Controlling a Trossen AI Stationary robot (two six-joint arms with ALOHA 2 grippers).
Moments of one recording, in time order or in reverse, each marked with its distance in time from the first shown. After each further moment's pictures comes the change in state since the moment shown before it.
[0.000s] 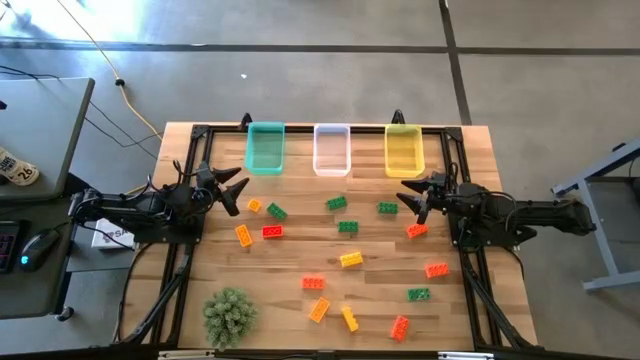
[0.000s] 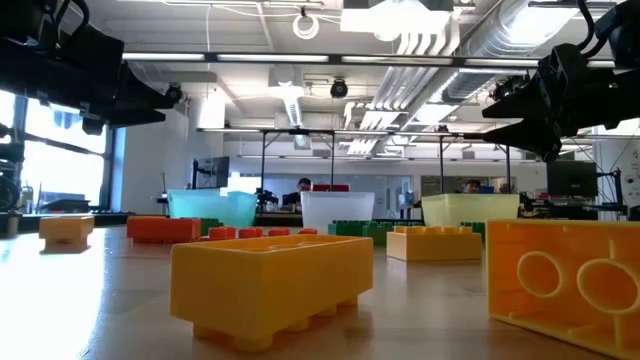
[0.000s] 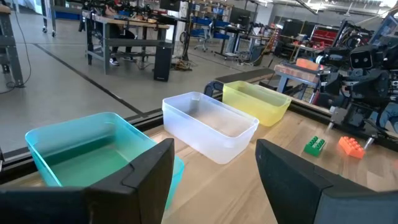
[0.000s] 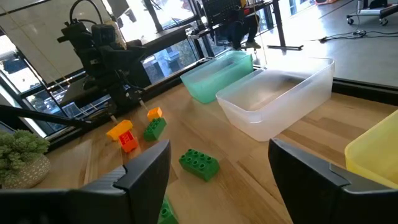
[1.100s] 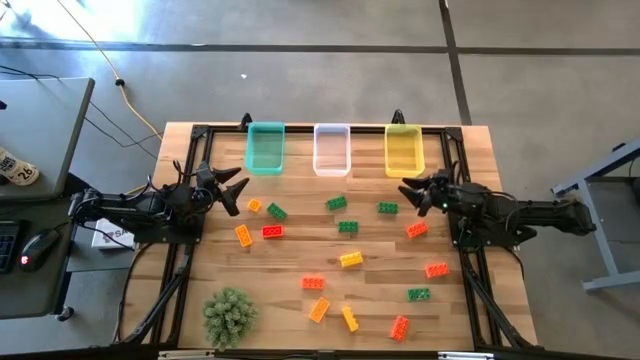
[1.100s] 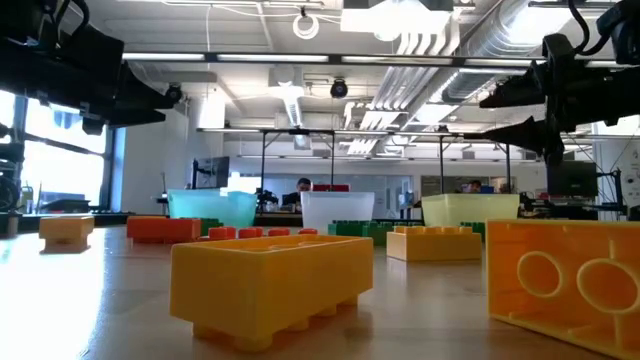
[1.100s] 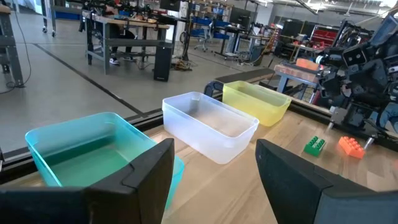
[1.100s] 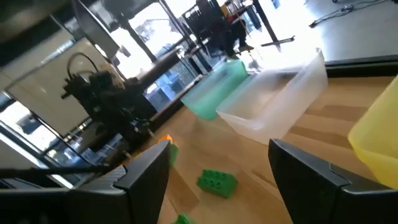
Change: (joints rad) left arm 0.000 0.000 0.000 0.000 0.000 0.000; right arm 0.000 0.000 0.000 0.066 0.063 0.254
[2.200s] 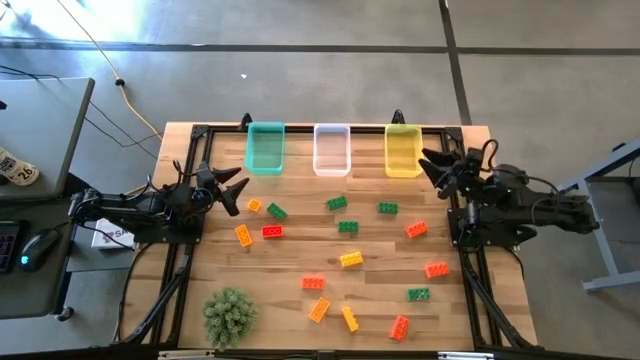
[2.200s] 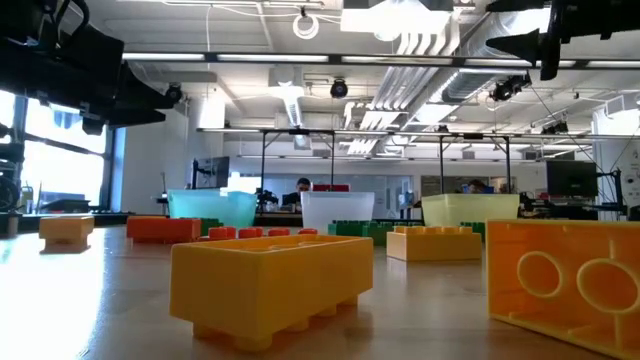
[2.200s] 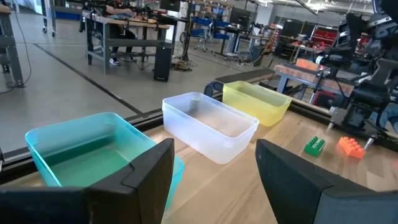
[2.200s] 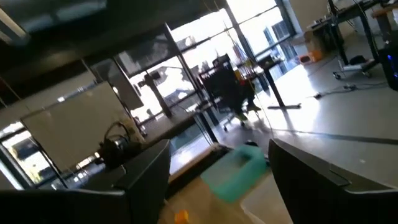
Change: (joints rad) left arm 0.000 0.000 0.000 0.001 0.000 0.000; right arm 0.000 0.093 0.378 -0.087 0.071 -0.228
